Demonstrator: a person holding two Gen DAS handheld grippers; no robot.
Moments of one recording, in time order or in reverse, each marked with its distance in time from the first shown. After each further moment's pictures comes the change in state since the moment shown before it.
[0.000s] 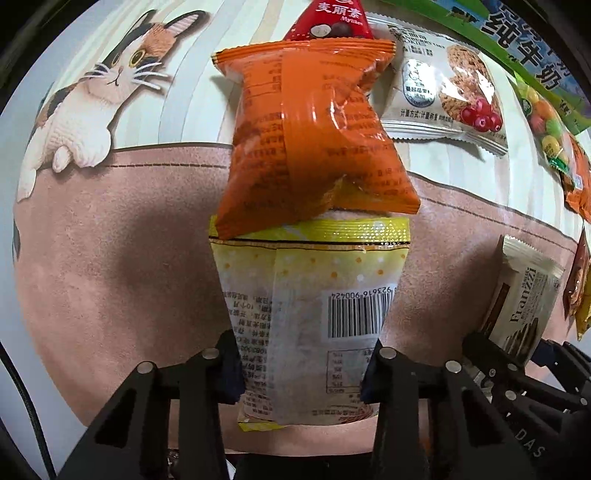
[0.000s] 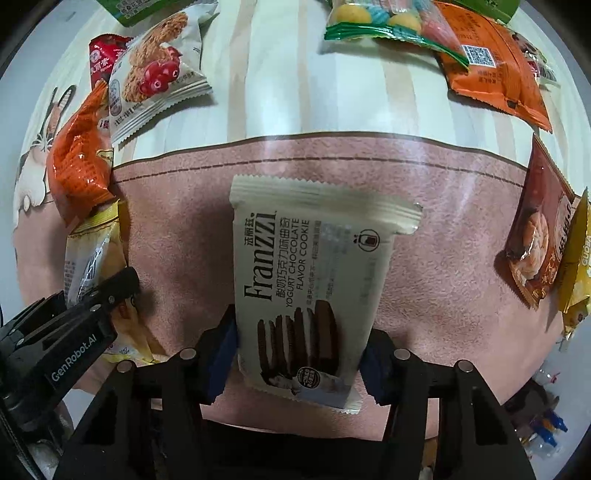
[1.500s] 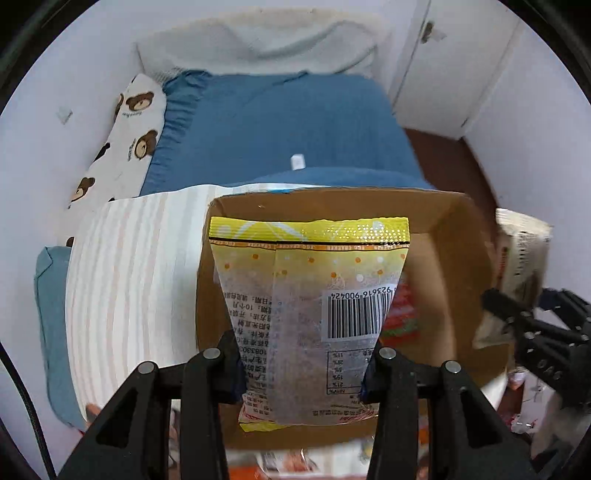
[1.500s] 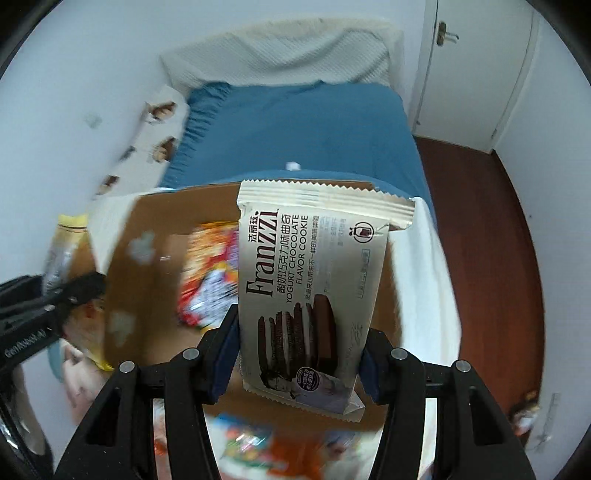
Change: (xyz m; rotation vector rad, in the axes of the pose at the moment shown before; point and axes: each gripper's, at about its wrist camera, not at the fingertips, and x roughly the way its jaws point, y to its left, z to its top) left arm -0.216 -0.133 0.285 0.158 -0.289 -0.044; right arm -0.268 -0.121 0.295 -0.067 -0.413 0.000
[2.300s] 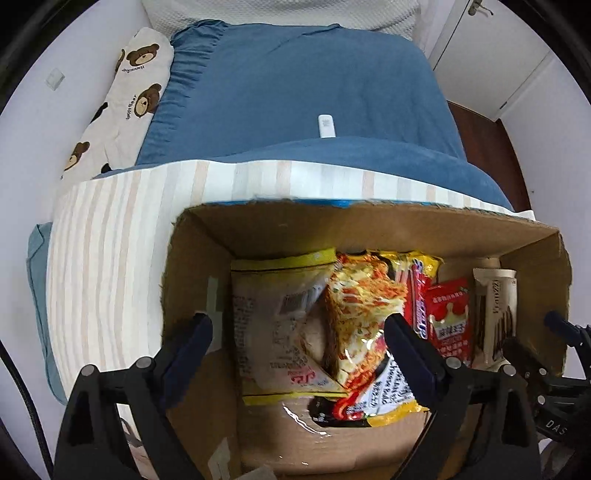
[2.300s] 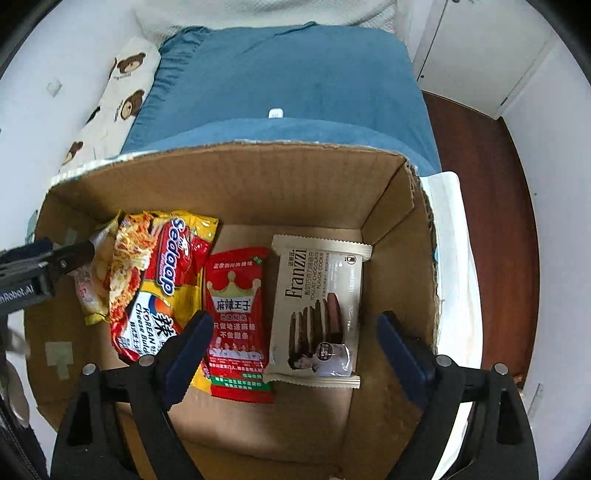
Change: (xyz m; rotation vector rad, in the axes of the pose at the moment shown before) left arm 0.113 0.020 0.043 -0.080 0.168 0.041; right arm 0.123 -0.004 0.040 0.014 0.190 -0.018
